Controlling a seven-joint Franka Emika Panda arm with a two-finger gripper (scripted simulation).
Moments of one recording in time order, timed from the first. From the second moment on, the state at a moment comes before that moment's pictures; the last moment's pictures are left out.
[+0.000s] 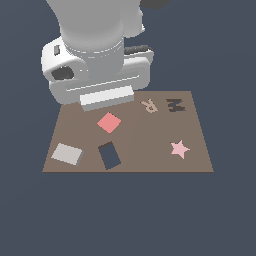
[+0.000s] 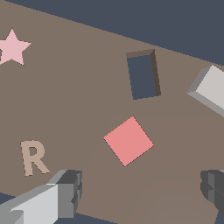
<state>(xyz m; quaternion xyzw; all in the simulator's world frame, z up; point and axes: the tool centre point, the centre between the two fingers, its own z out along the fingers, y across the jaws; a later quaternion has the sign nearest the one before) -0.009 -0.053 0.137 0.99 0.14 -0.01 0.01</state>
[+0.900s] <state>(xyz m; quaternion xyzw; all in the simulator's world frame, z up) 0.033 -0.136 0.090 0.92 0.40 -0.01 0.00</state>
